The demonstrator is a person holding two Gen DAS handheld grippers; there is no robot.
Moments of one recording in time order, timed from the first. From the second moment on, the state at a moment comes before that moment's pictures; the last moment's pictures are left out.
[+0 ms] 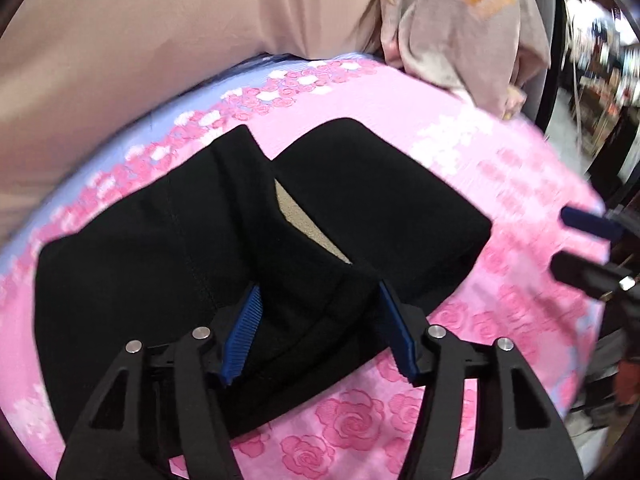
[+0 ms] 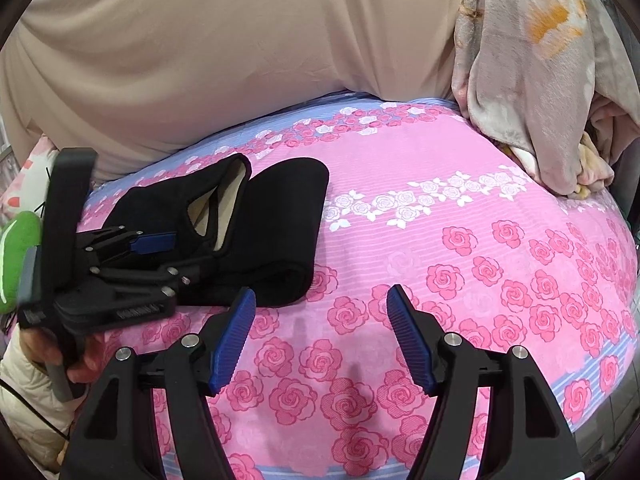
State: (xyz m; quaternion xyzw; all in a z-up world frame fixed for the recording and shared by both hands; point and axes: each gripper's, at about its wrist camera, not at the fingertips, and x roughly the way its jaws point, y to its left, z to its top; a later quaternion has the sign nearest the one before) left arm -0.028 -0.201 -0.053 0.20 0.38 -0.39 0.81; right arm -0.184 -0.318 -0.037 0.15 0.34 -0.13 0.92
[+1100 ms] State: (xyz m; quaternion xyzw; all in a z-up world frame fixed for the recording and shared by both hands) left arm 0.041 0.036 0.090 -0.03 0.31 -0.22 0.93; right arm 0.003 -0.126 -0.074 -0.06 0.42 0.08 0.90
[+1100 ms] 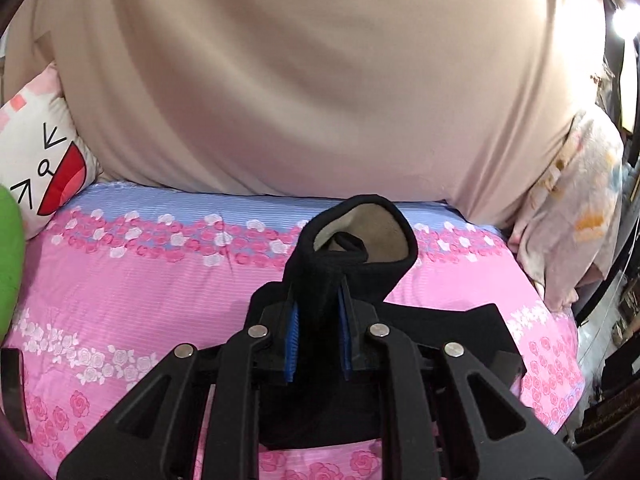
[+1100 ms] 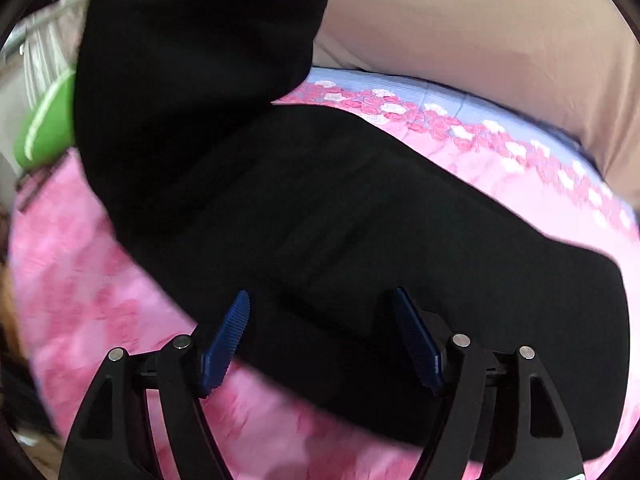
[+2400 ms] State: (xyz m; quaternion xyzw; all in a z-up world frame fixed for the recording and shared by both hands) left arm -0.034 -0.131 -0.003 0.07 0.40 -0.36 0.84; right arm -0.147 -0.322 -0.018 0.18 0.32 -0.05 0.93
